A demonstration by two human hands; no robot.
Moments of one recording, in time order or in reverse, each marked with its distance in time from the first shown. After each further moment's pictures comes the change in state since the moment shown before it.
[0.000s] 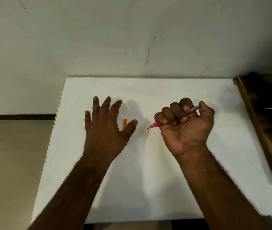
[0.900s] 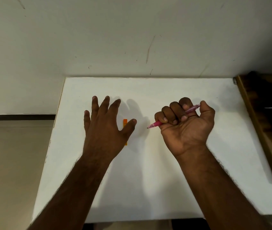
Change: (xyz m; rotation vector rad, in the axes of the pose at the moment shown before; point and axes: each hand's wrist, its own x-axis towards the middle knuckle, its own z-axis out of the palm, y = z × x) left_hand 0.000 0.000 -0.001 0.000 0.015 -0.001; right_hand 0.001 0.000 -0.002 0.017 -0.011 -0.002
